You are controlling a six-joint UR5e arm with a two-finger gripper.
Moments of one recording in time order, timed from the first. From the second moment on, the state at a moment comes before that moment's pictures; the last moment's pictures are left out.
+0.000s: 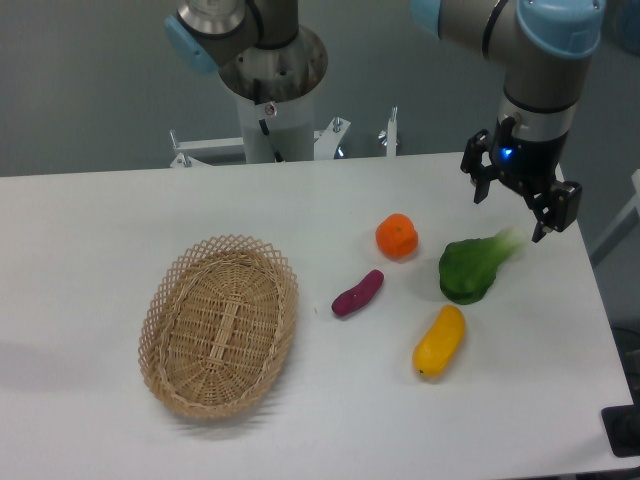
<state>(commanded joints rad) 2.74 -1.82 -1.45 -1.26 1.52 1.61</state>
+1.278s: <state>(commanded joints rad) 2.71 -1.82 -1.50 -1.24 1.42 1.41</state>
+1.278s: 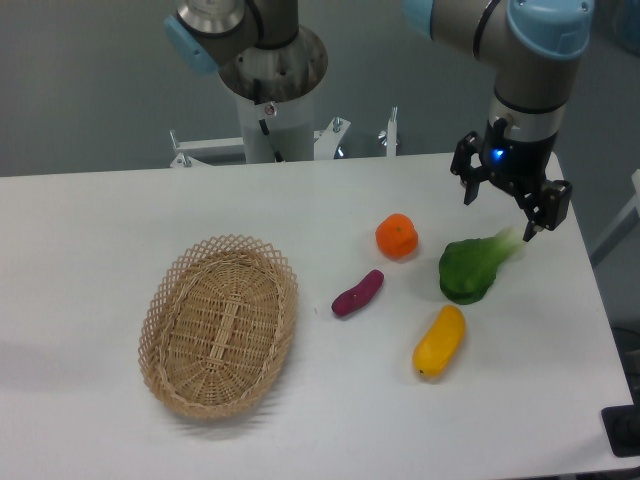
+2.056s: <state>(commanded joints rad) 2.62 -1.88 -1.81 -0.96 1.41 1.31</state>
